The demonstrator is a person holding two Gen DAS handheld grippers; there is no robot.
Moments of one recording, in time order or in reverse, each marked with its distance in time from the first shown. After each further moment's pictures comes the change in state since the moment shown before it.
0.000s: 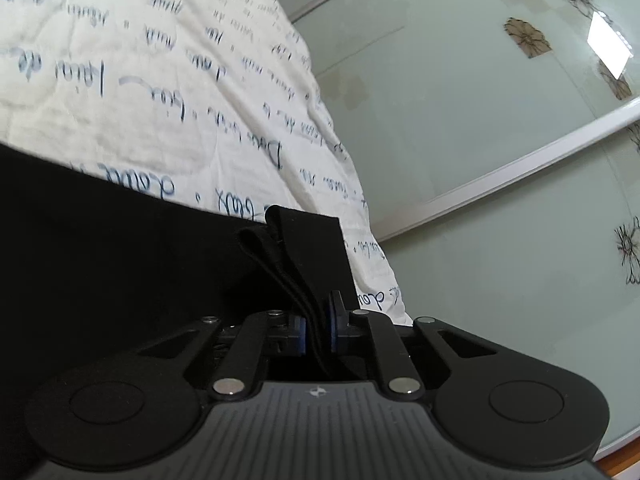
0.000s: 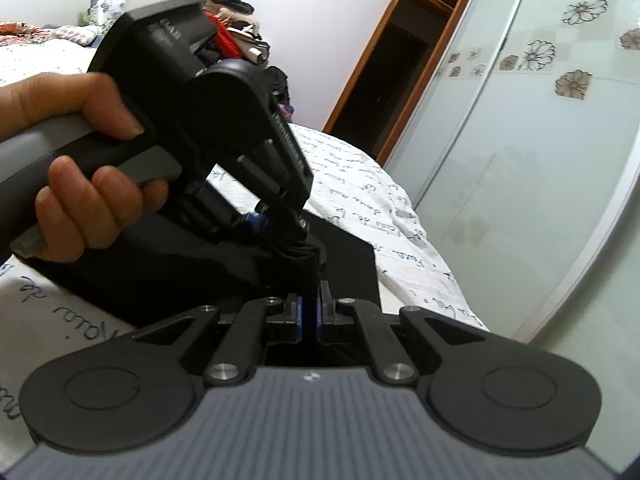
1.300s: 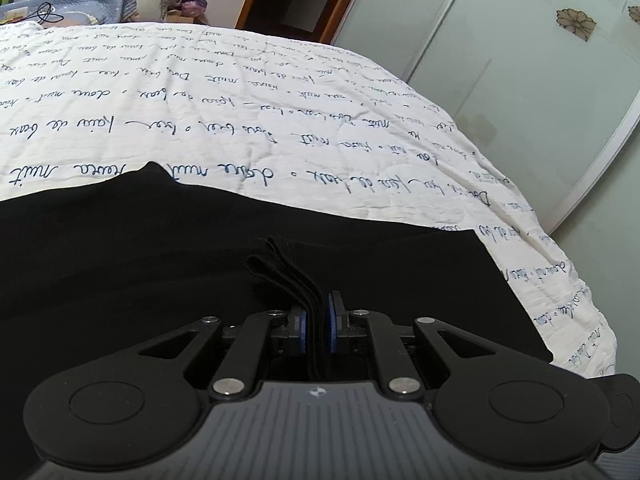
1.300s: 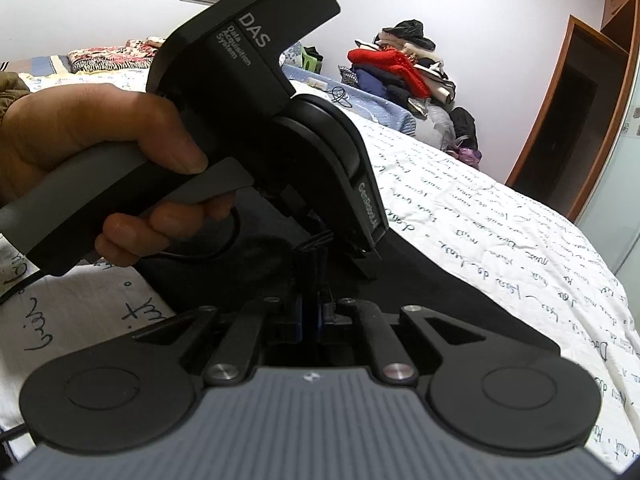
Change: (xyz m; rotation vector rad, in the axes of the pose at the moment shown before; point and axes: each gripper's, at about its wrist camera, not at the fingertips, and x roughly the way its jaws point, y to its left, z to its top) left arm -0.186 0.076 -0.016 0.257 -0.162 0.514; right arm 0.024 0.135 0.077 -0.143 -0.097 0.546
